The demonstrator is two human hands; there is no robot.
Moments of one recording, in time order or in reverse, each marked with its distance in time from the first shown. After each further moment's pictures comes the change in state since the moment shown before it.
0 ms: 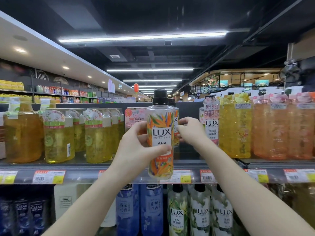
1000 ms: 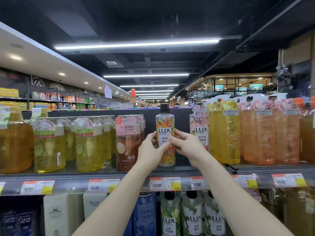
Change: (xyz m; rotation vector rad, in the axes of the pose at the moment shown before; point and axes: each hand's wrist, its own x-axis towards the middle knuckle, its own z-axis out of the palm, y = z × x) left_hand 0.078 -0.051 0.082 -0.019 0.040 -0.101; right_hand -0.021 0.026 -0.020 0.515 -0.218 0.093
